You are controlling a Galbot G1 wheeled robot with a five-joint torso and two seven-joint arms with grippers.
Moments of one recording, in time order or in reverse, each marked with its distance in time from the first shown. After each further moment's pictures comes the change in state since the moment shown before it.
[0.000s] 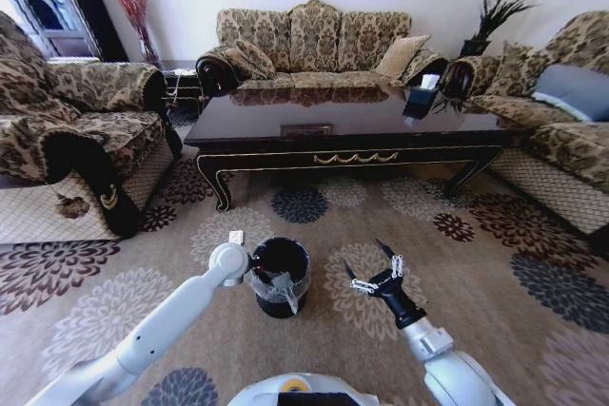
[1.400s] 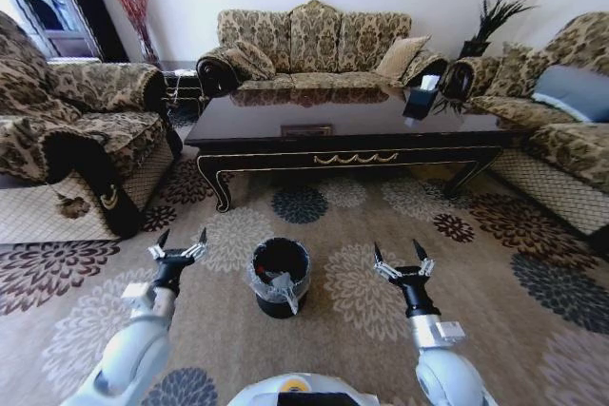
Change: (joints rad) left arm 0.984 -0.084 -0.785 -0.443 1.193 -0.791 0.809; right arm 0.064 0.256 0.079 -0.108 0.099 -0.010 0.116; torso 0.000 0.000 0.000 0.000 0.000
